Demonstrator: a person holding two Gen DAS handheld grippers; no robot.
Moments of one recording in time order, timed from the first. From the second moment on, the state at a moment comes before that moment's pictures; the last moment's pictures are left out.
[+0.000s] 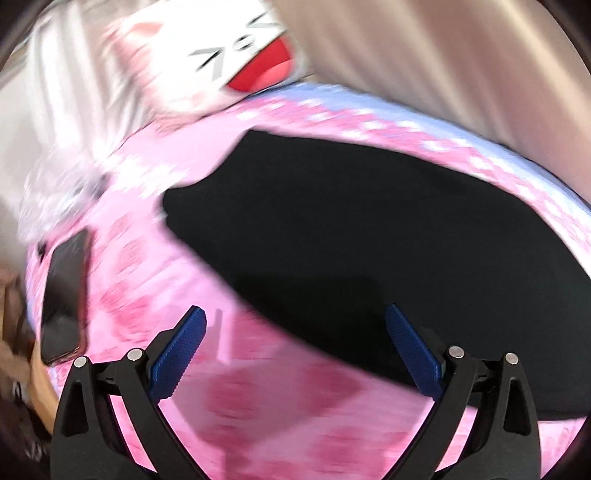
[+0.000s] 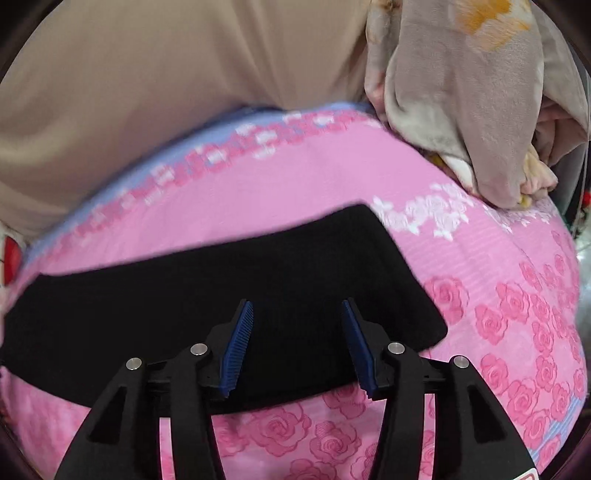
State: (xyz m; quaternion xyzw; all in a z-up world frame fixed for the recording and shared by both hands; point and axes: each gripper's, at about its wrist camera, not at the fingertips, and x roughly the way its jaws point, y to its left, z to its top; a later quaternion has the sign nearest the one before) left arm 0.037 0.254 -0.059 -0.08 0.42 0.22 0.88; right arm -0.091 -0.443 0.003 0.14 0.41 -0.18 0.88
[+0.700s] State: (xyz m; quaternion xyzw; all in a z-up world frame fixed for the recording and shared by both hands) left arm 0.017 0.296 -0.025 -0.09 0.37 0.27 0.88; right arm -0.104 -0.411 0.033 0.13 0.37 -0.21 0.90
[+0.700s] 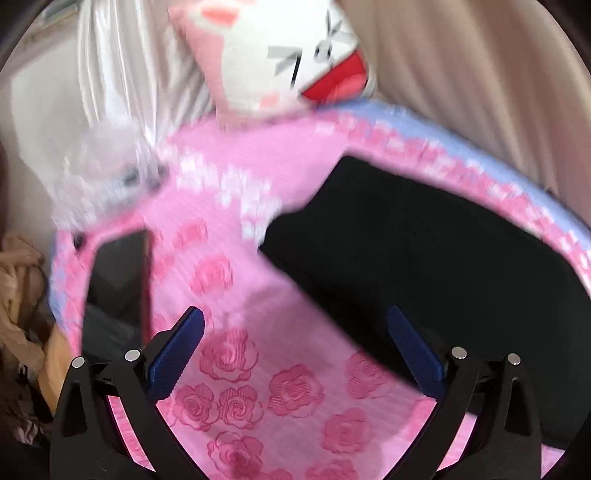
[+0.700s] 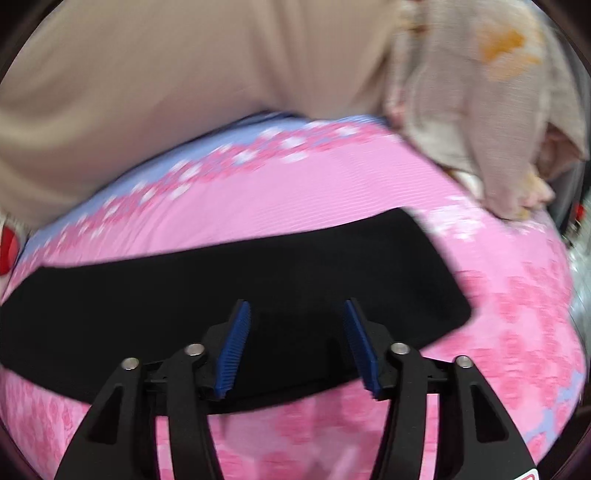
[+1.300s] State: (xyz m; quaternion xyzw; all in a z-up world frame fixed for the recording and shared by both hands) left arm 0.050 0.056 -0.035 0.06 0.38 0.06 0.92; right arm -0.041 -0.502 -0.005 0.13 0.41 -0.16 0.89
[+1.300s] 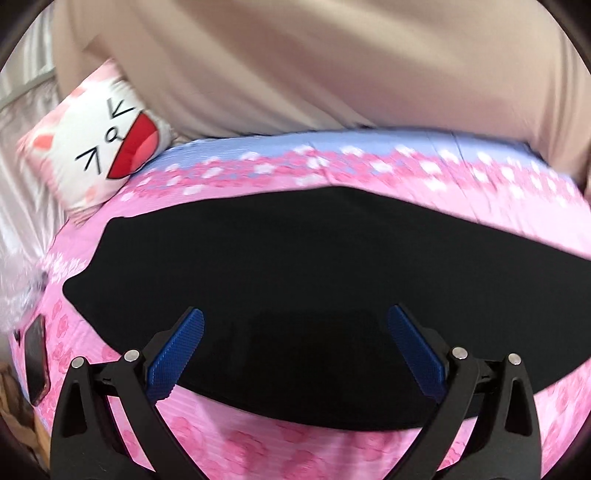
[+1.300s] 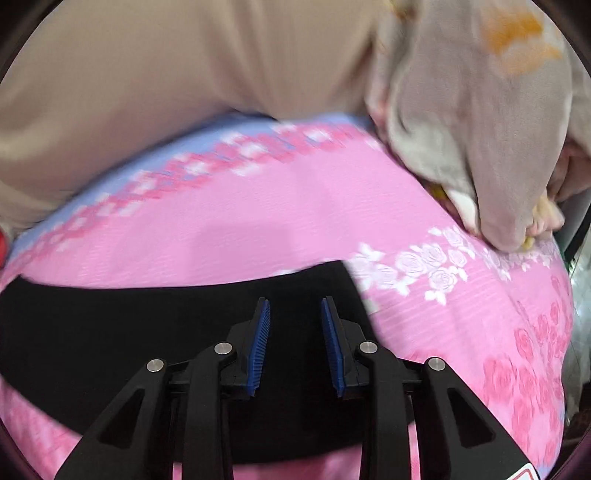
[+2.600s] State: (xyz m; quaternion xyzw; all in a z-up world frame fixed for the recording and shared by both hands) left arm 0.032 0.035 -0.054 0.08 0.37 0.05 0.92; right arm -0.125 -0.512 -0.009 0.22 0.38 -0.18 0.88
